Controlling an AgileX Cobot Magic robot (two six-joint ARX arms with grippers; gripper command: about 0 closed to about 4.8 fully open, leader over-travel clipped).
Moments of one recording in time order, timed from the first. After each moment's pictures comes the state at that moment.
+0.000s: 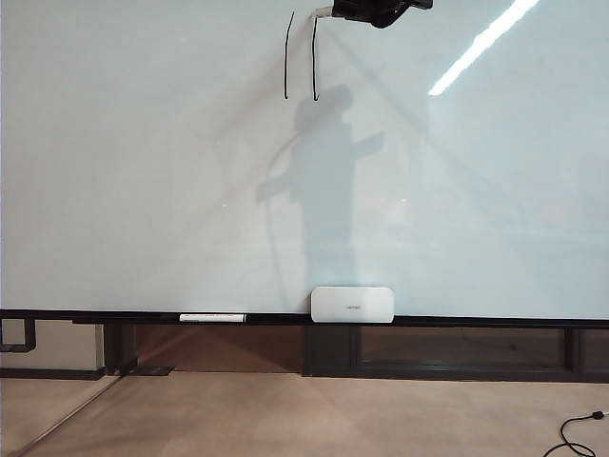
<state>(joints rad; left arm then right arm) -0.33 0.86 0.83 0.09 0.38 0.25 0.44 1.92 1.81 0.26 0.03 0.03</state>
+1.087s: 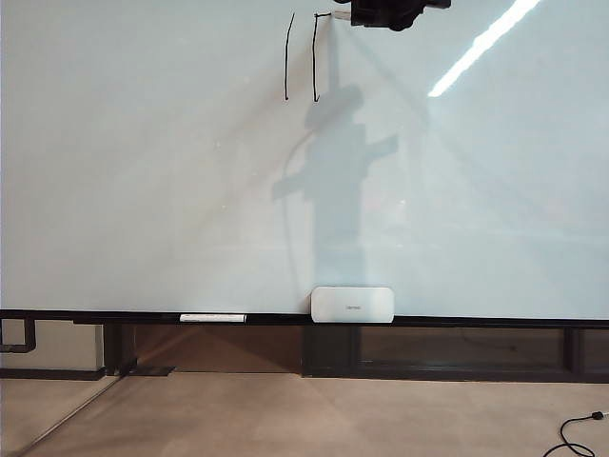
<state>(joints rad) -0.33 0.86 0.83 0.10 0.43 0.25 0.40 1.90 1.81 0.20 0.10 -0.02</state>
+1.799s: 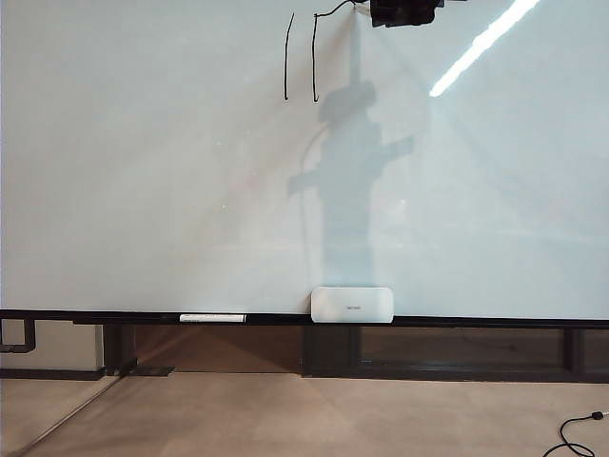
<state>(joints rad) -0.33 0.86 0.84 0.10 0.44 0.25 0.38 1.87 1.80 0.11 0.16 -0.05</state>
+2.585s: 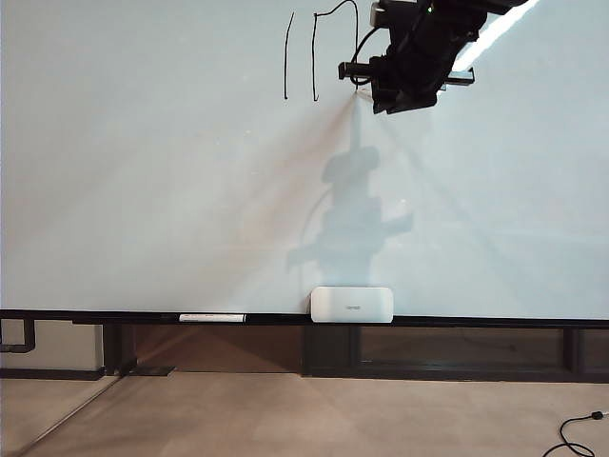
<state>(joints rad) -0.33 0.86 0.84 0.09 0.41 0.28 0.38 1.88 1.56 0.13 0.15 0.04</state>
